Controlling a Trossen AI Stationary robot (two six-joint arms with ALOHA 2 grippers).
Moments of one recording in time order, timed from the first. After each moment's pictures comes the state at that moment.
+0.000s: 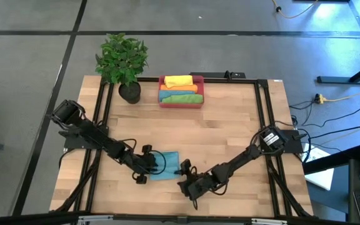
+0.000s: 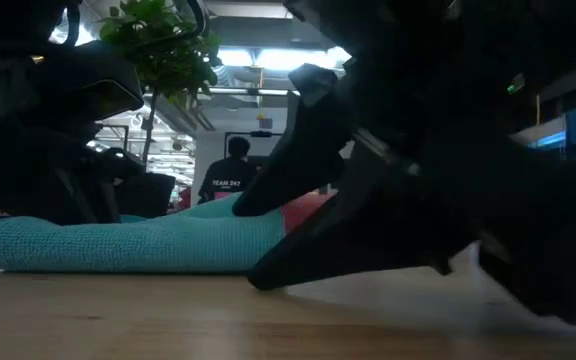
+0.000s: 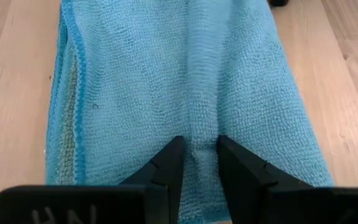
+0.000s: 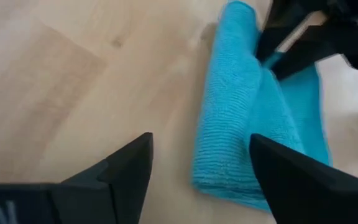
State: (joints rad) left arm -0.53 1.62 0.53 0.20 -0.26 -0.43; right arm 0.56 2.16 1.25 0.14 0.54 -0.23
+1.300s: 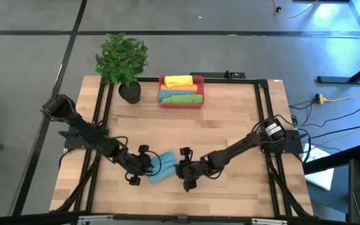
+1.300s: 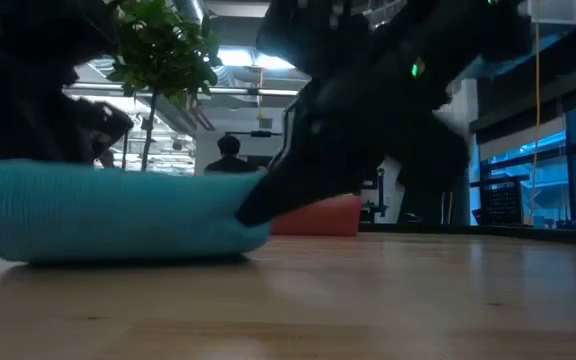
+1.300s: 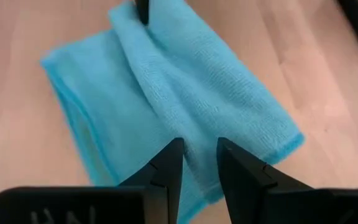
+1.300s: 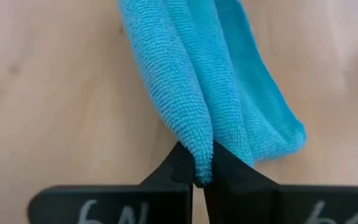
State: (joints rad) left arm -0.57 1.44 0.57 0.03 -0.24 -0.39; right arm 0.42 2.09 1.24 0.04 0.39 0.00
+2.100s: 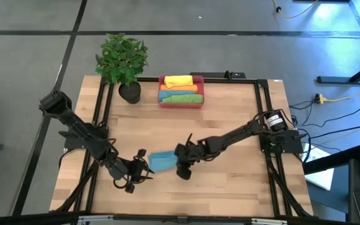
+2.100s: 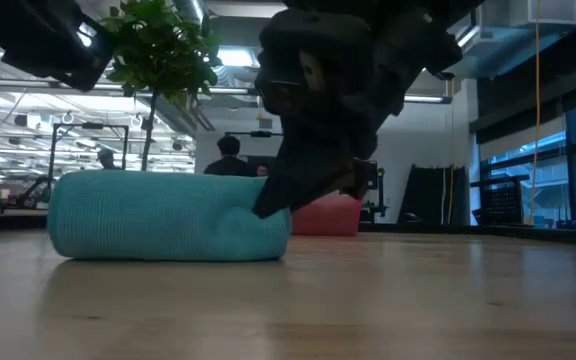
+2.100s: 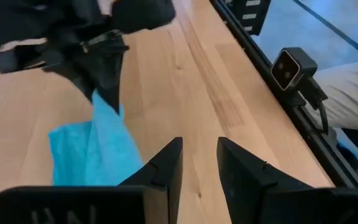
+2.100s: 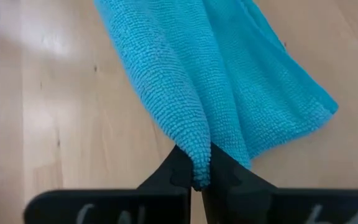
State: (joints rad) left arm -0.72 1.33 0.57 0.20 -0.44 -0.30; right arm 0.27 2.01 1.24 -0.11 0.00 0.62
